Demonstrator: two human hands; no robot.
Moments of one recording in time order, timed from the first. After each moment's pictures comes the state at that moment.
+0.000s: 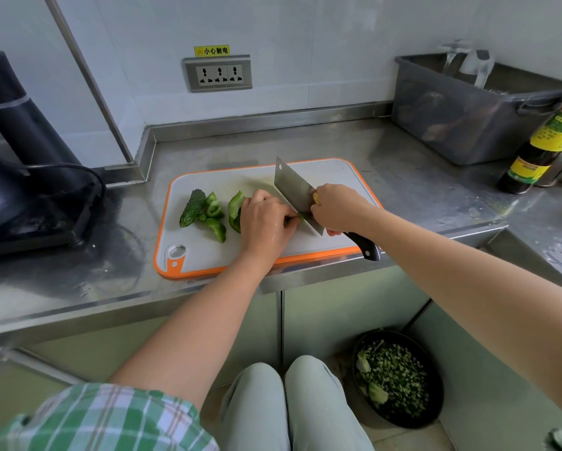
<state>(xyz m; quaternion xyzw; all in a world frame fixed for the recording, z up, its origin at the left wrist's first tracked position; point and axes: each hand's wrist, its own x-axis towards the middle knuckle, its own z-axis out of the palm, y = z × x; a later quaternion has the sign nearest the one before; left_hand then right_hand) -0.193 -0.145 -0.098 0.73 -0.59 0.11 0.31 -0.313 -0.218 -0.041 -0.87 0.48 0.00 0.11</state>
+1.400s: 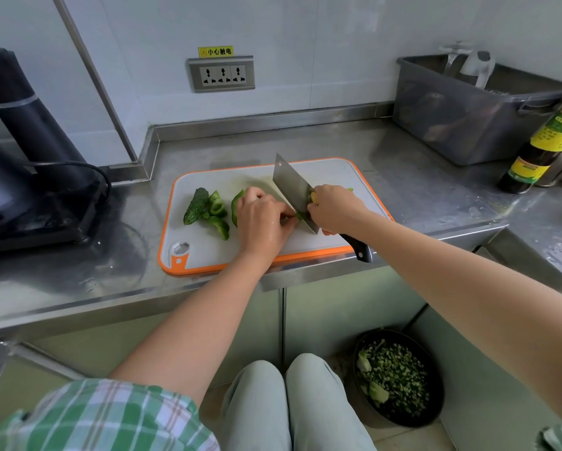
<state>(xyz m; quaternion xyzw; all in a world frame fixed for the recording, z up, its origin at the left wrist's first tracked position) -0.188 -0.141 -0.100 0.75 -0.56 0.12 0.32 -0.308 -0.206 -0.042 -0.85 0.51 -0.03 0.15</state>
